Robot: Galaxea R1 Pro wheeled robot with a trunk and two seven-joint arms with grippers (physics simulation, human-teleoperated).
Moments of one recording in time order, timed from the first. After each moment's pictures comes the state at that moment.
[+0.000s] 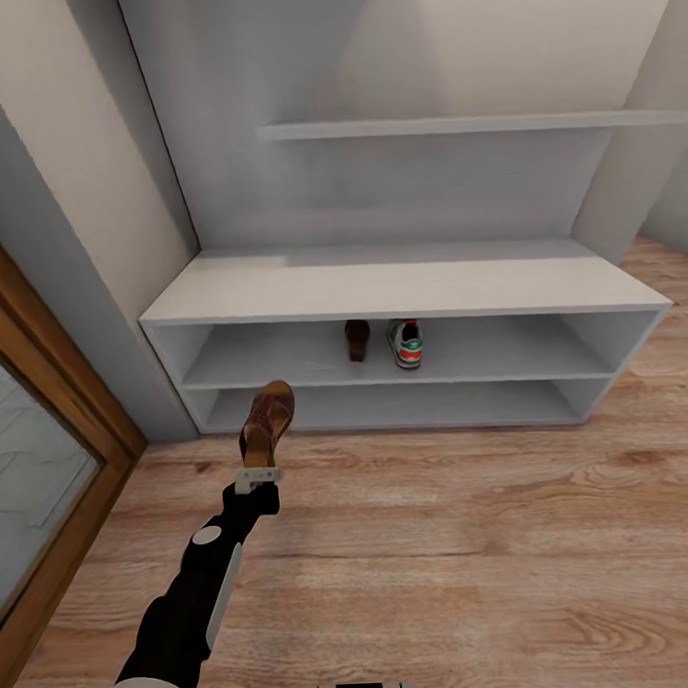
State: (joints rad) left arm -0.46 -0.11 0.03 -1.11 -0.08 0.27 -0.07; right arm -0.43 -0.47 -1.35 -1.48 -0.05 0.88 0.05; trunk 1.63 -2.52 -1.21
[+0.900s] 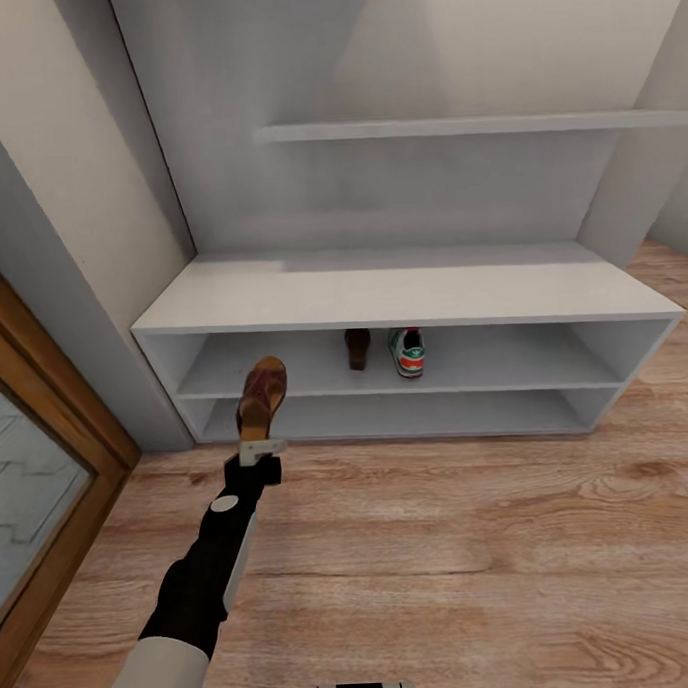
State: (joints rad) left arm -0.55 -0.14 -0.03 -1.10 -0.08 0.31 0.12; right arm -0.43 -0.47 -1.35 -1.48 -0.05 0.88 0.05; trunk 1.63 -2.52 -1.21
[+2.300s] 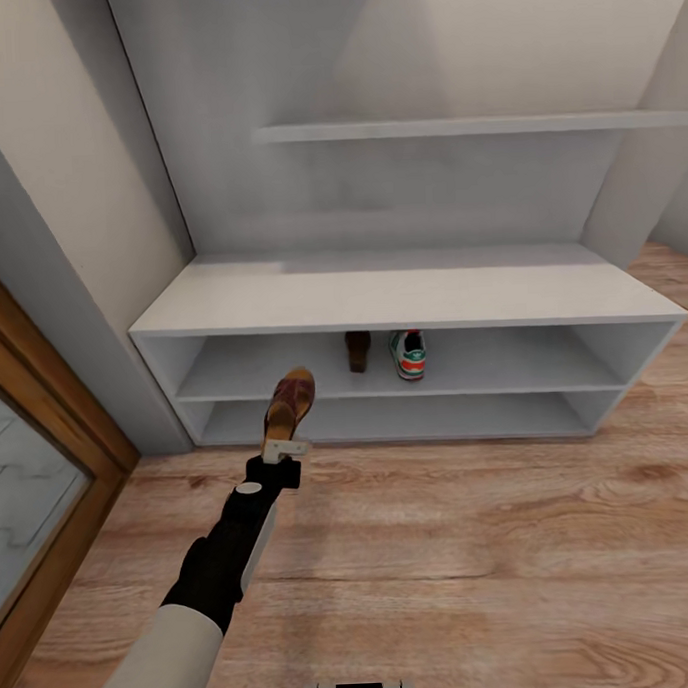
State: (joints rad) left arm -0.63 -0.14 -0.13 -0.98 -0.08 0.42 0.11; right arm -0.43 -0.47 -1.26 -1.48 -0.05 0.88 0.05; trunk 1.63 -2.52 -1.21
